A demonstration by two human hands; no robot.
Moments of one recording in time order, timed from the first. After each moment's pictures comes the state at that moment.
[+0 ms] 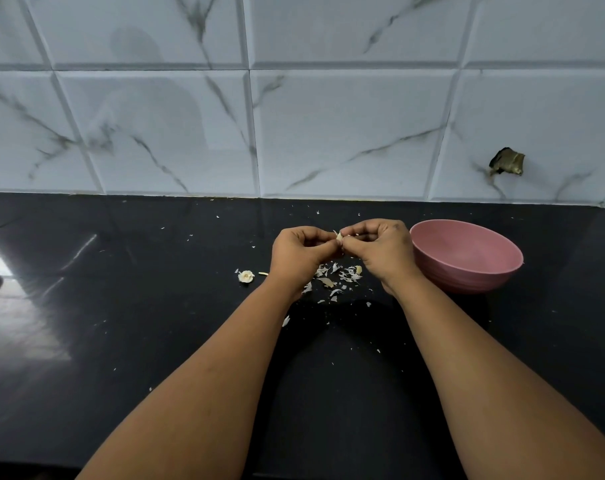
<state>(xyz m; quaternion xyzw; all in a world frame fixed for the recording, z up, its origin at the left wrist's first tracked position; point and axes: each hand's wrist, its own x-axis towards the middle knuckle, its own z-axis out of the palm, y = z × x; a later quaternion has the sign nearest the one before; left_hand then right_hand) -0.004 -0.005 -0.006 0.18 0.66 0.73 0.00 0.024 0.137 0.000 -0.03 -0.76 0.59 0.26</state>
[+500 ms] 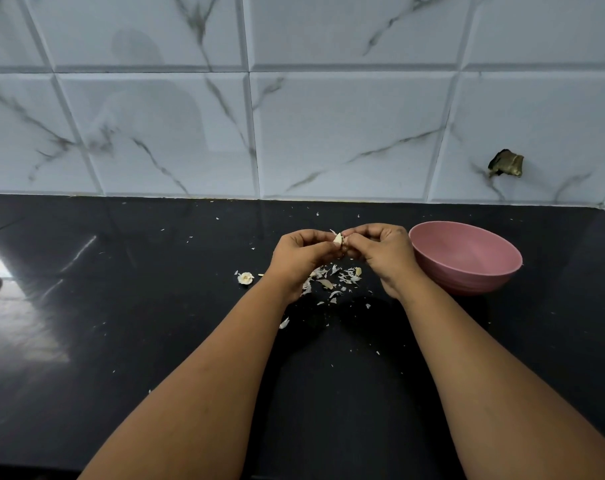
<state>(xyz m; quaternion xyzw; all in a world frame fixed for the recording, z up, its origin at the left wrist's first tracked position) -0.008 -0.007 -0.005 0.17 0.60 0.77 0.09 0.023 0.140 0.001 -0.04 -0.71 0.68 0.20</state>
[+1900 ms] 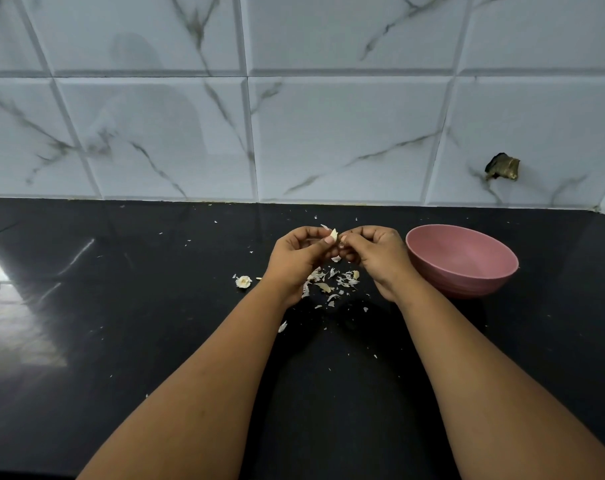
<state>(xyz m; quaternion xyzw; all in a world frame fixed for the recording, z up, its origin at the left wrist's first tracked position) -0.011 -0.003 -0.008 0.16 0.55 0.81 0.08 0.022 0.137 0.003 -0.03 -0.71 0.68 0.18</state>
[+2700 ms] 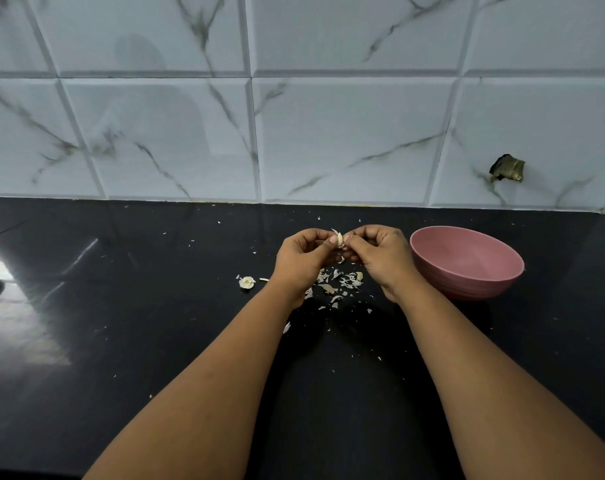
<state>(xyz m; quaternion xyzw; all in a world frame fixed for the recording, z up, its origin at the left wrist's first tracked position) -0.012 -0.001 -0.011 0.18 0.60 0.78 0.05 0.022 0.135 0.004 -0.02 -0.73 0.64 0.22</state>
